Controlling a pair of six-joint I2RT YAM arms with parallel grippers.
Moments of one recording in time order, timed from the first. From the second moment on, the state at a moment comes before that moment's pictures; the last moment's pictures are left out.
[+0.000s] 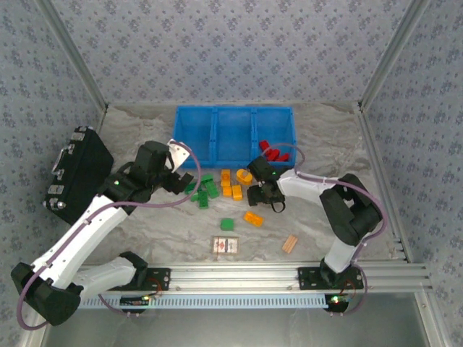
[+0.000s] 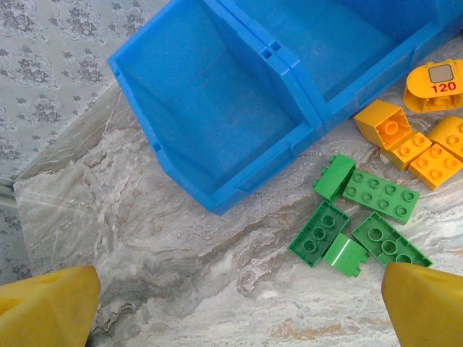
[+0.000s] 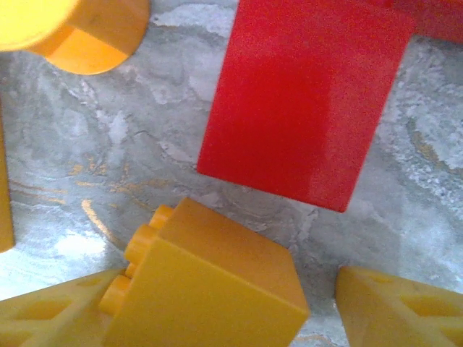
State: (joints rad) left arm -0.59 1.02 1.05 -0.73 -0.26 0.28; right arm 0.66 1.72 0.99 -0.56 0.09 0.46
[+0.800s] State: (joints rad) left arm -0.59 1.02 1.03 -0.72 -0.26 0.28; right arm 0.66 1.75 1.08 -0.62 0.11 0.40
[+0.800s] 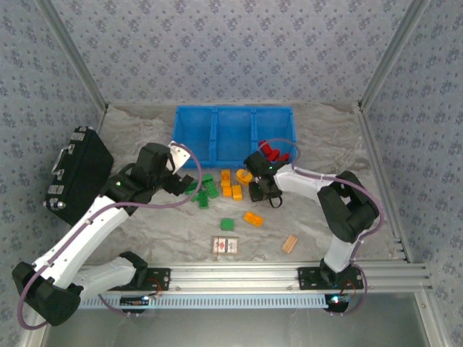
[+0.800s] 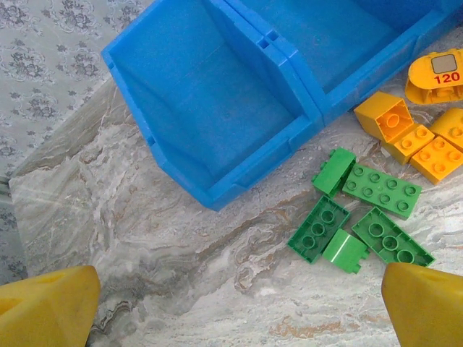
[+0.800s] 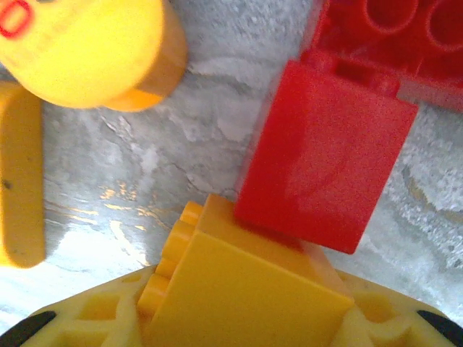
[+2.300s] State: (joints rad) left arm -0.56 1.03 0.99 -0.70 -0.28 0.23; right arm 0.56 2.24 1.99 -0.71 -0.02 0.17
